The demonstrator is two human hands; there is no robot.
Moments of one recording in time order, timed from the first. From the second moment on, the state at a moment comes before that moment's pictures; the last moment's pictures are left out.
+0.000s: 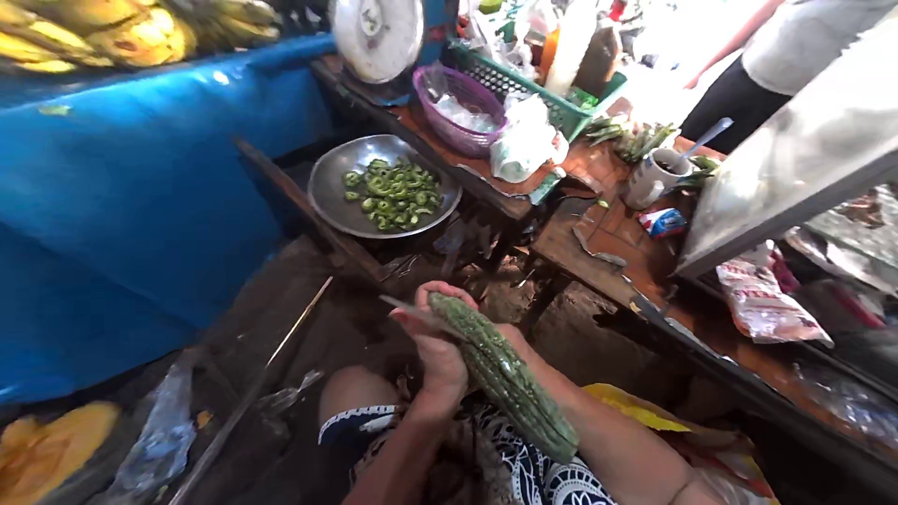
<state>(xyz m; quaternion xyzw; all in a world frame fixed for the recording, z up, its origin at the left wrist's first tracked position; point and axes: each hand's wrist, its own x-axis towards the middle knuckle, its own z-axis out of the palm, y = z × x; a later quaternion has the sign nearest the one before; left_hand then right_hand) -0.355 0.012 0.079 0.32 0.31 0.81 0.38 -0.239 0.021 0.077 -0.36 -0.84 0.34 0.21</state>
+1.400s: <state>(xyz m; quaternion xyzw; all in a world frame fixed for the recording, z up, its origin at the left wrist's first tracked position) -0.331 -0.058 0.166 0.58 0.49 0.47 0.46 -0.195 0.115 0.155 -0.54 -0.80 0.15 0.22</state>
